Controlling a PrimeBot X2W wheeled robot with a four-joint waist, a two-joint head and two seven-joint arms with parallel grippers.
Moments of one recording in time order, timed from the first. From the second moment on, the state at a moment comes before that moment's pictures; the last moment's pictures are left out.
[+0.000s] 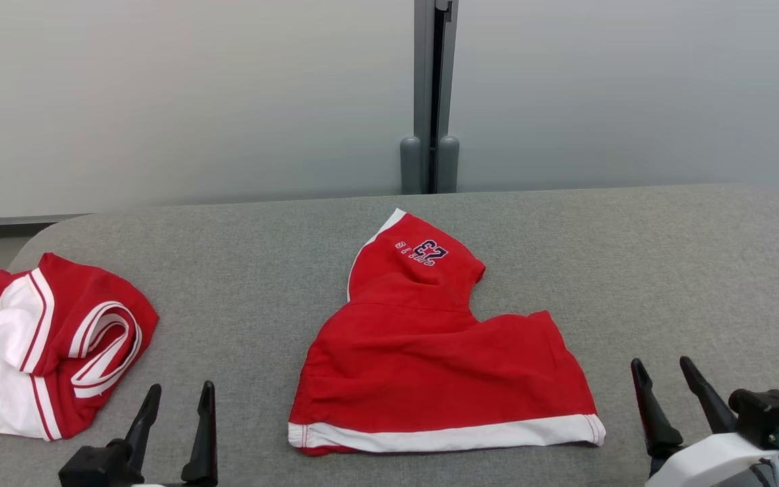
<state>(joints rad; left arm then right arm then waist) 0.15 0.15 -0.10 0.11 -0.34 0.01 -0.21 -0.02 -0.18 0.15 0.27 0.36 0.13 -0.20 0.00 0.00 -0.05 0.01</state>
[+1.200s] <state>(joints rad) -0.14 0.18 -0.43 0.45 -0.52 -0.13 0.14 -0.17 -0.20 0.36 0.50 0.56 0.13 0.13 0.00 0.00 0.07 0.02</state>
